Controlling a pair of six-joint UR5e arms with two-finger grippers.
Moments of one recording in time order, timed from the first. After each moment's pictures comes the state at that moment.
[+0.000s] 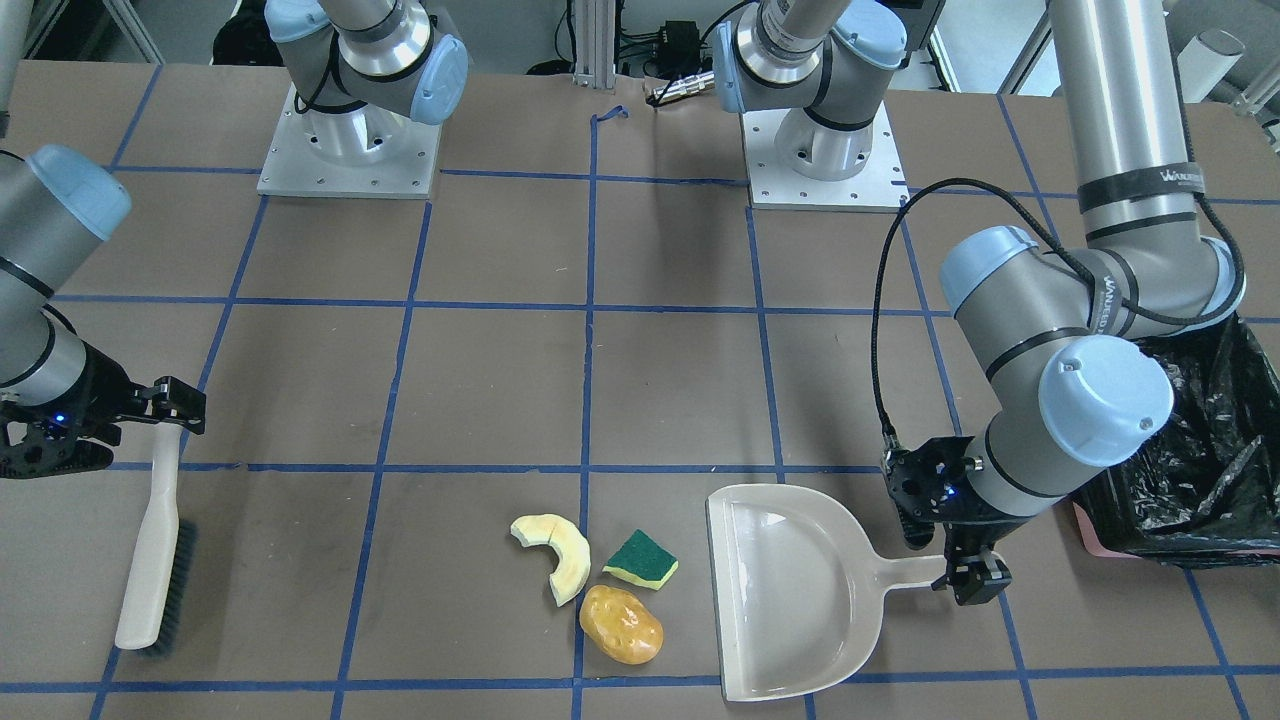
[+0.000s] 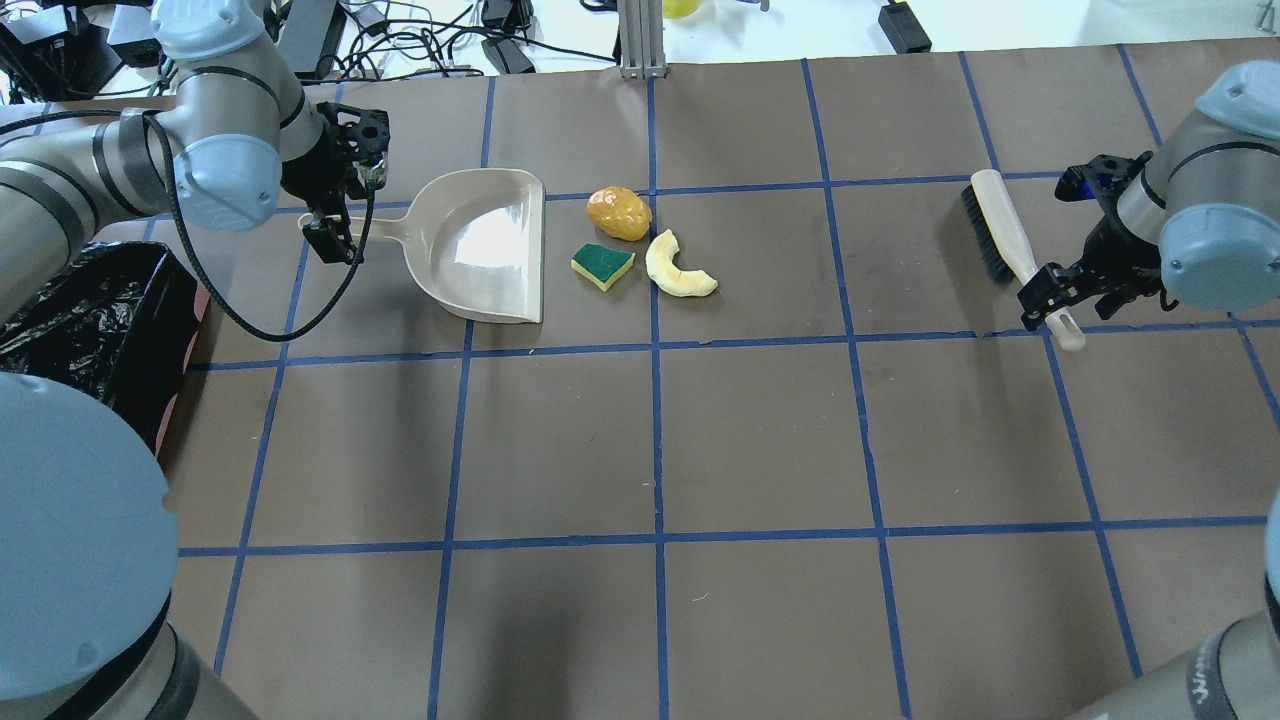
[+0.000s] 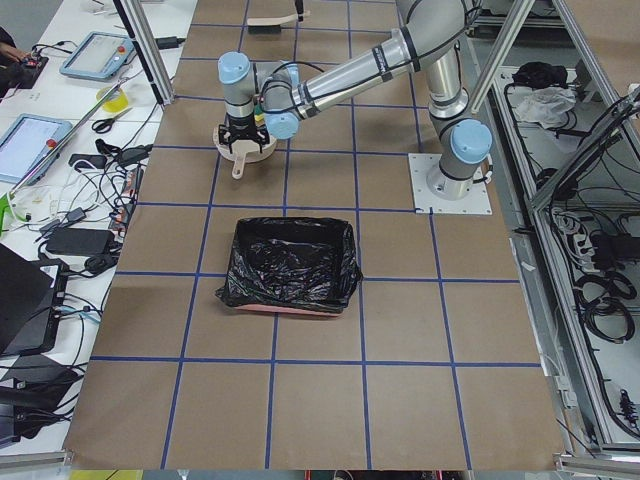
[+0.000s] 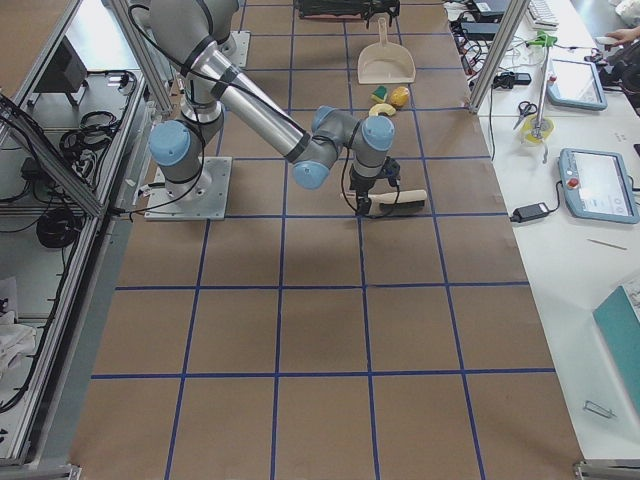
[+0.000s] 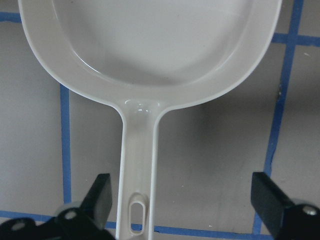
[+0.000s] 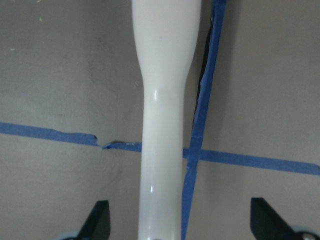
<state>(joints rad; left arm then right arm) -1.41 -2.07 -1.55 -1.04 1.59 1.66 1.14 -1.24 1.86 -2.12 -1.57 -0.54</state>
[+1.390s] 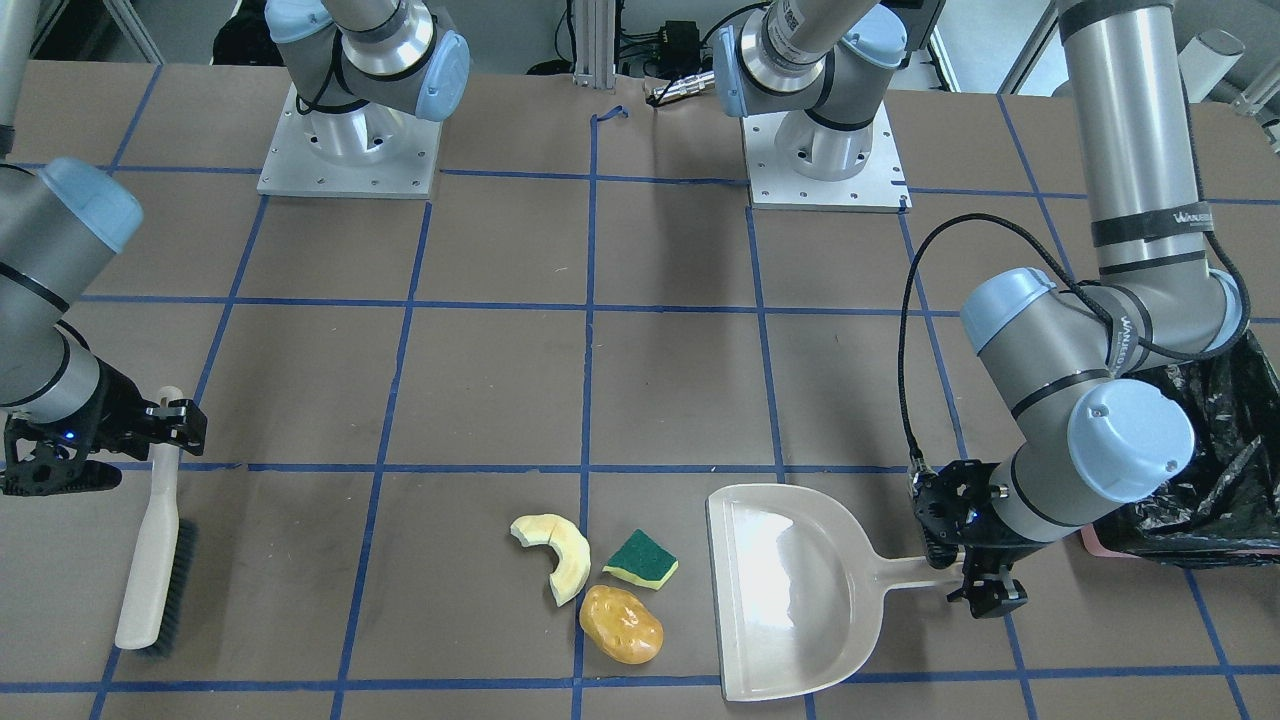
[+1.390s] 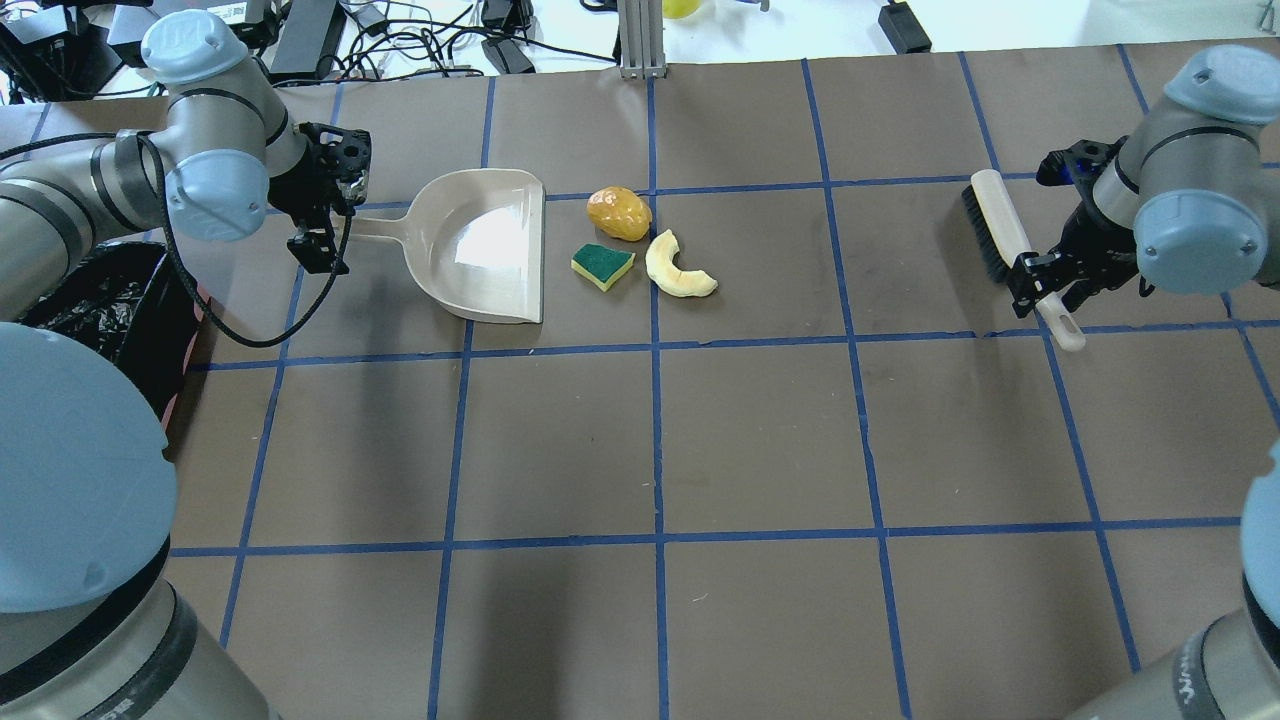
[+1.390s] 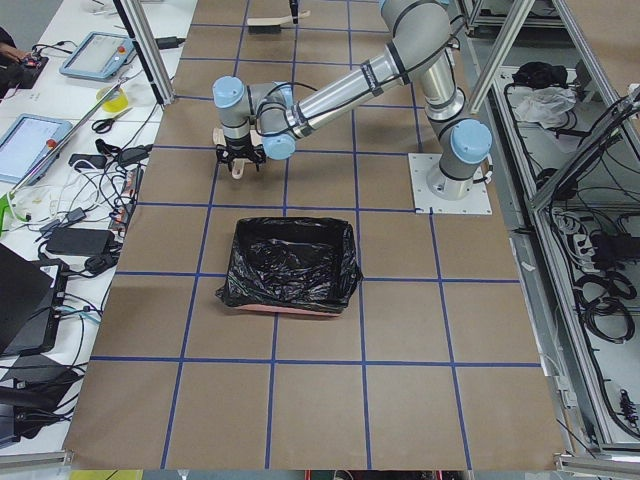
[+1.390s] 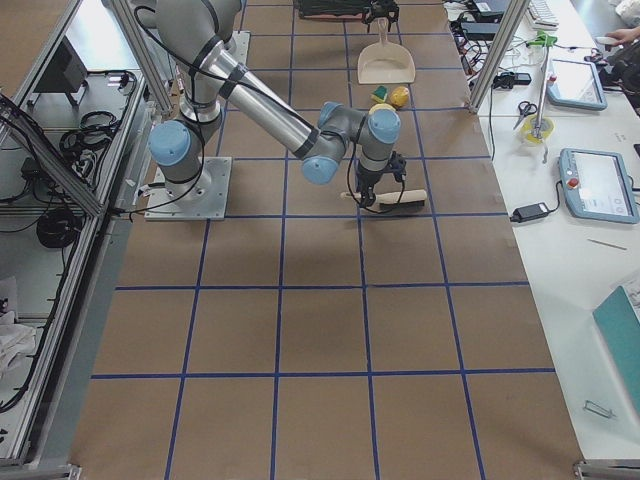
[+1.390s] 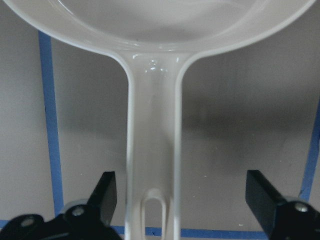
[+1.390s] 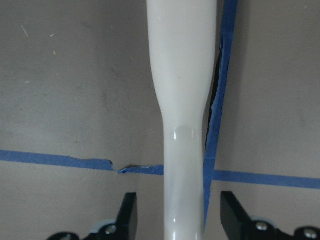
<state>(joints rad) -1.36 -2.12 -1.55 -1.02 1.57 1.73 1.18 -1.21 1.83 -2.12 -1.58 -0.49</state>
